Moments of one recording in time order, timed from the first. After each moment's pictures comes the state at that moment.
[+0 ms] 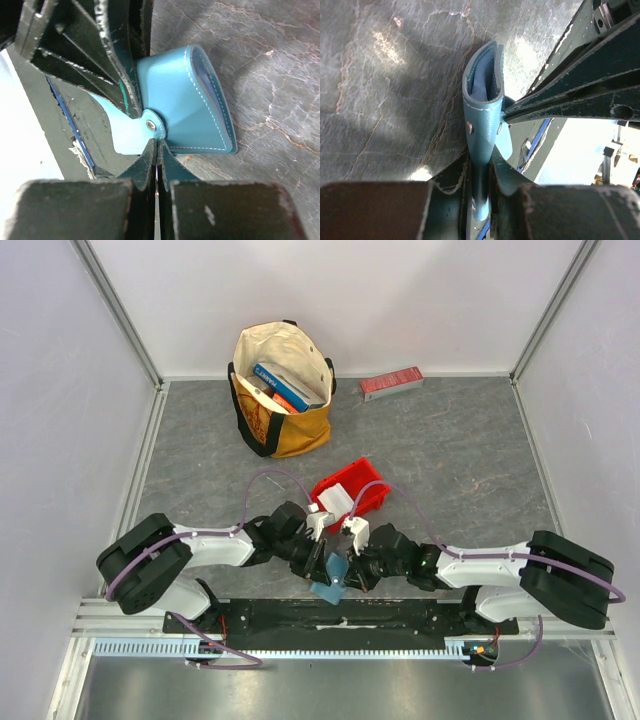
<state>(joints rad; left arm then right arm) -0.86 1.44 0.45 0.12 0.60 -0.51 1.09 1.29 0.35 0.27 -0.26 0.48</state>
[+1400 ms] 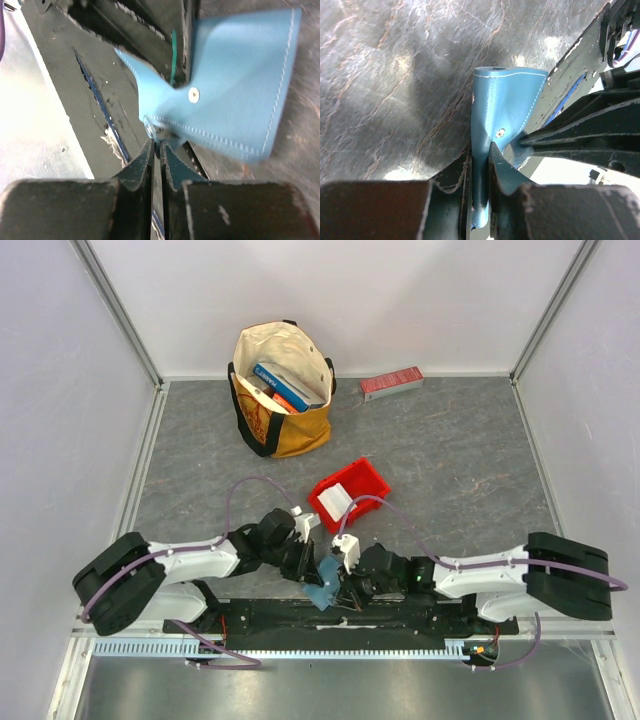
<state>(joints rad) -0.86 1.30 0.37 0.05 0.48 -0.68 1.29 1.32 0.35 0.33 -0.18 0.56</state>
